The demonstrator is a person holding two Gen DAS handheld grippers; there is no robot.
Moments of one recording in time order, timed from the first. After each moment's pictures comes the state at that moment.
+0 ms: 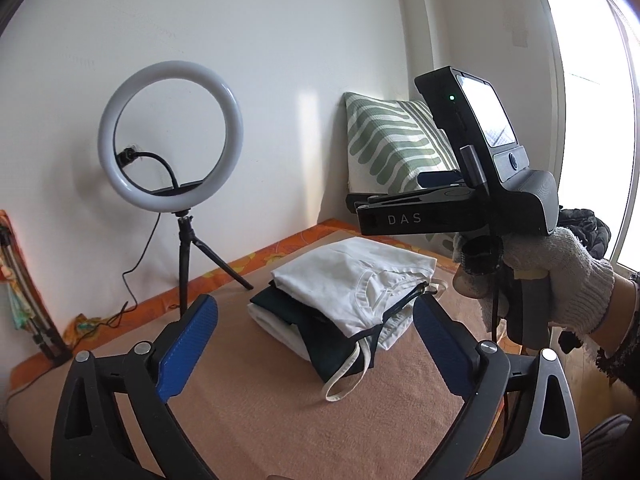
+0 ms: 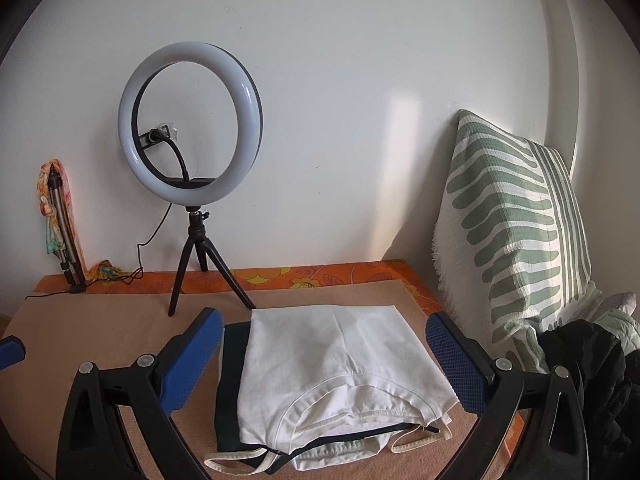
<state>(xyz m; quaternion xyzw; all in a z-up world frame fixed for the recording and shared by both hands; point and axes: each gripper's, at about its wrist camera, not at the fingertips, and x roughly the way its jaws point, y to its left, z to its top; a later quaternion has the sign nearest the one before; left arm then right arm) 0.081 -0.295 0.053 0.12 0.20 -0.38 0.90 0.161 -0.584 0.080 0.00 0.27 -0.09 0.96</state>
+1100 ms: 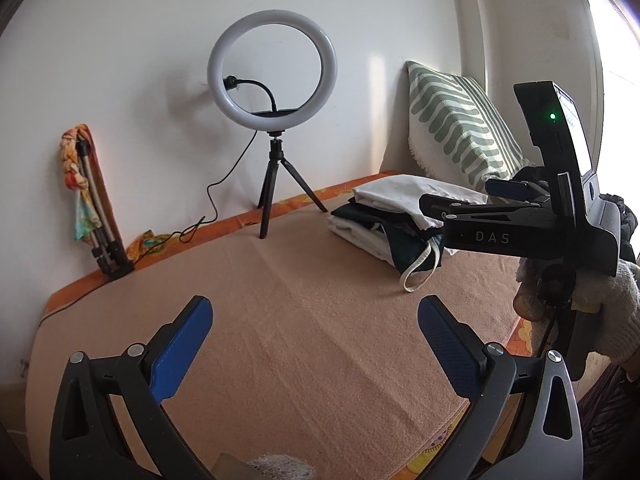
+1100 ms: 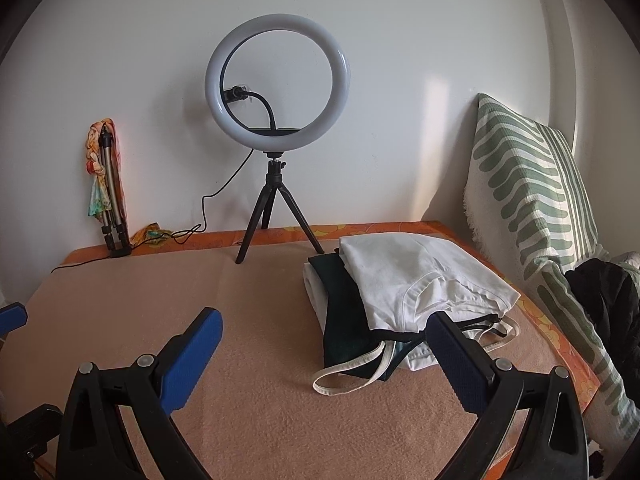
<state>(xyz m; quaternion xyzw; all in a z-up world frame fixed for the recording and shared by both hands) 0.057 -0.178 -0.005 0.12 0.25 -0.29 0.92 0.079 -0.455 0.016 0.02 0.27 -0.09 0.96</state>
